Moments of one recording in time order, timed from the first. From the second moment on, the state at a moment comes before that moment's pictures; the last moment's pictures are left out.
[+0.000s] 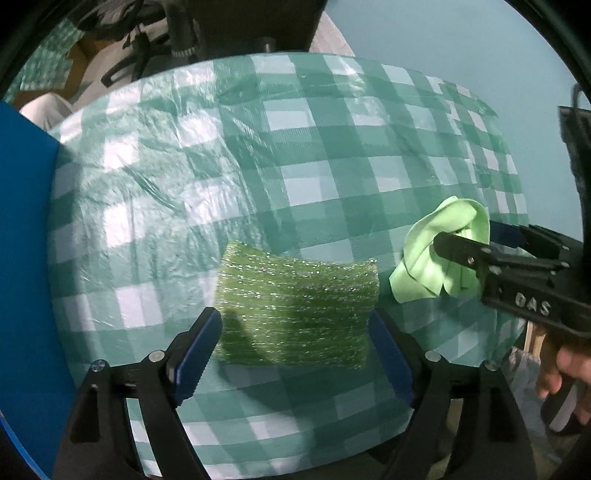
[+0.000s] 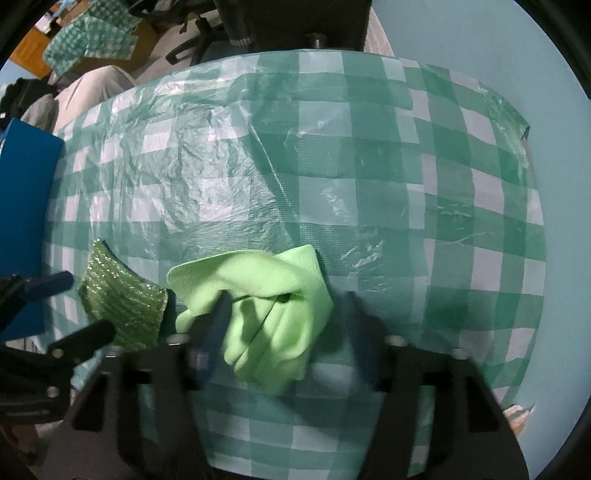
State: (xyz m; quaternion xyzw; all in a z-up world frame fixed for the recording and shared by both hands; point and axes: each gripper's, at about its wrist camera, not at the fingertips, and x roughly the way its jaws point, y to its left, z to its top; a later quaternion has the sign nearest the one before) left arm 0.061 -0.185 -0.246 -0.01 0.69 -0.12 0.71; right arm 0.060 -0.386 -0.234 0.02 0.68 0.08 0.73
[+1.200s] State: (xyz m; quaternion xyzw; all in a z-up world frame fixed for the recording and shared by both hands) left arm 0.014 -0.191 -0.265 -0.03 0.67 -0.06 0.74; right arm 0.052 -0.328 -0.255 -0.04 0.67 0.09 0.73
